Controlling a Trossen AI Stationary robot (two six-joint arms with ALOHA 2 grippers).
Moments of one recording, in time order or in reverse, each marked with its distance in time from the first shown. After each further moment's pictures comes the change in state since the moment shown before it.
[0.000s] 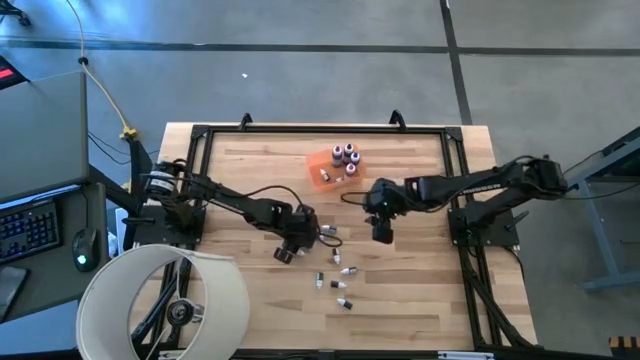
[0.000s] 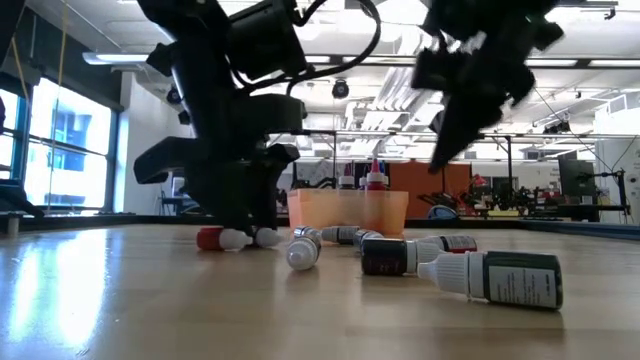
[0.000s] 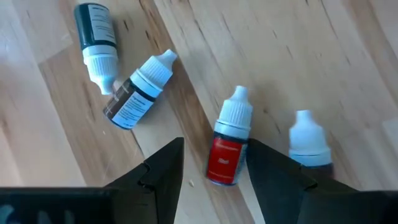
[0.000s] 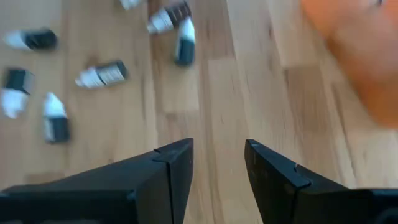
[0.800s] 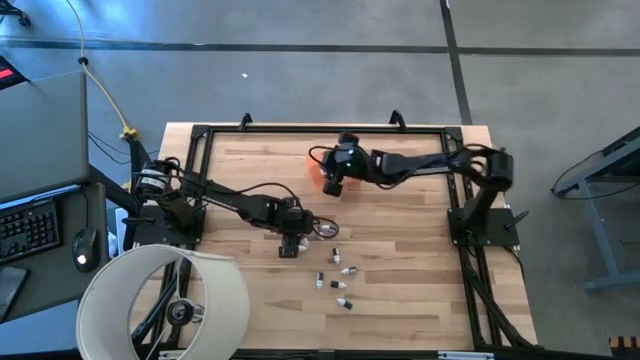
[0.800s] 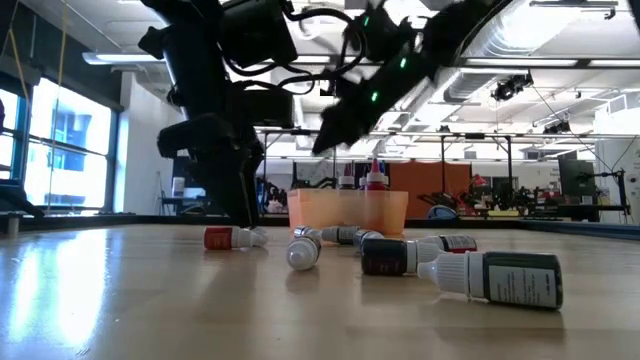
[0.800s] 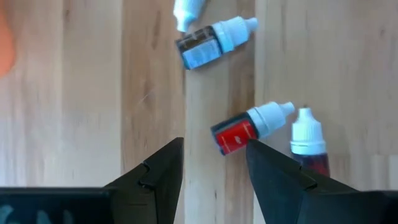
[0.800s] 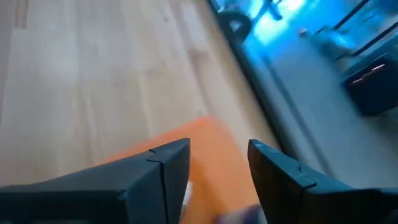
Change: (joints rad) left arm -0.006 -0.075 -0.003 -0.108 -0.087 -0.427; right arm -0.218 0.398 0.326 0.485 0.294 -0.389
